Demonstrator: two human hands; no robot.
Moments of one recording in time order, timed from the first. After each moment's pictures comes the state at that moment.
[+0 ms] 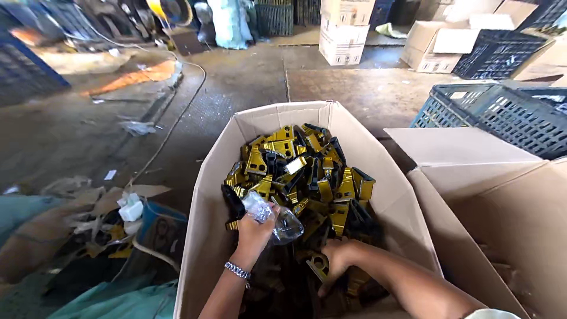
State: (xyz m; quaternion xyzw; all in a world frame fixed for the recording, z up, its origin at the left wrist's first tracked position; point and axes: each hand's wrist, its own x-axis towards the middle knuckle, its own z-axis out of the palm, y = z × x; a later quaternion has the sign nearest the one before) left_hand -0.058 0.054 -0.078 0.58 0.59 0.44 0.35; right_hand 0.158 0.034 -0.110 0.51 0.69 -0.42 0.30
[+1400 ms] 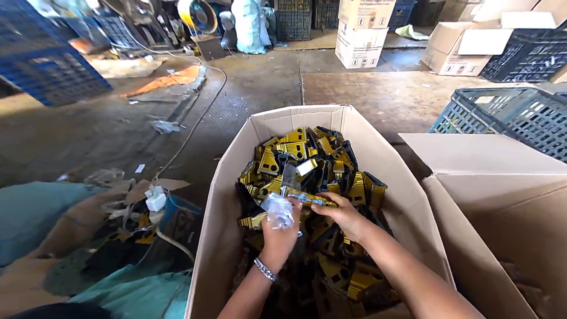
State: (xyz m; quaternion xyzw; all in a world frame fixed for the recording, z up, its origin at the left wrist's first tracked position) left_hand -0.017 0.046 -0.085 0.59 0.44 0.61 0.28; right_hand 0.154 0.060 -0.045 0.54 0.47 -0.60 -0.36
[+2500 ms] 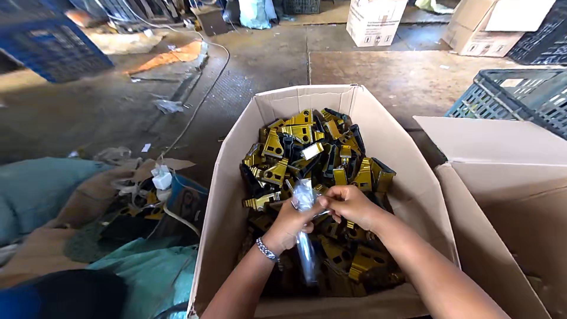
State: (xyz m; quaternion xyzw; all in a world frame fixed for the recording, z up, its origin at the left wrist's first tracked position) left_hand -0.017 0.029 -0.040 0.41 0.49 0.40 0.66; right_hand 0.164 0.052 -0.034 0.50 0.57 -0.60 -0.28
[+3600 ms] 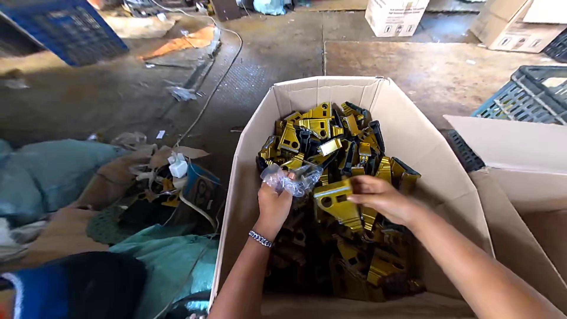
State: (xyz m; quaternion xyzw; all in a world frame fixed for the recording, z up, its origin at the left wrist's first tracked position) left_hand -0.082 0.063 -0.074 0.55 0.60 0.50 0.29; right_hand 0.177 0.072 -0.044 0.52 0.54 -0.59 -0.29
